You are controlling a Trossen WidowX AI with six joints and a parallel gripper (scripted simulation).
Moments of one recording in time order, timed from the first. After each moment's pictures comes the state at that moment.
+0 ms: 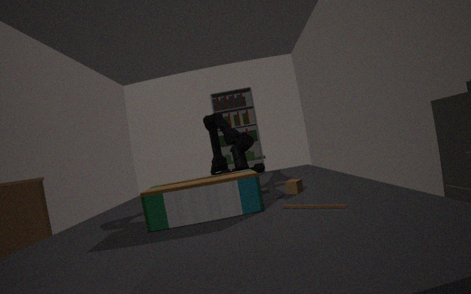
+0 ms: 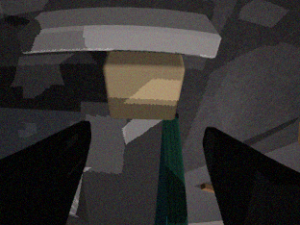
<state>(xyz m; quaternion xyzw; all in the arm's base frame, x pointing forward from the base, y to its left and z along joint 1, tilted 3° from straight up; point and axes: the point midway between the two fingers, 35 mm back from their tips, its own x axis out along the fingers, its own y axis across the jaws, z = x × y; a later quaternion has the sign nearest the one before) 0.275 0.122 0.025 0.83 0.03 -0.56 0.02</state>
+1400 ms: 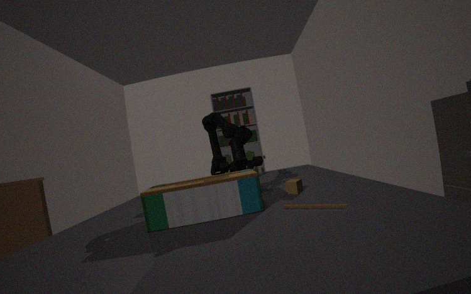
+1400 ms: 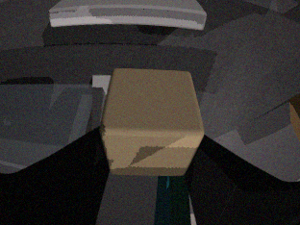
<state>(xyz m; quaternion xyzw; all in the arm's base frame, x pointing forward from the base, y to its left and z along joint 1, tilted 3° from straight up) 0.275 0.120 0.056 0.83 0.03 -0.55 0.02</state>
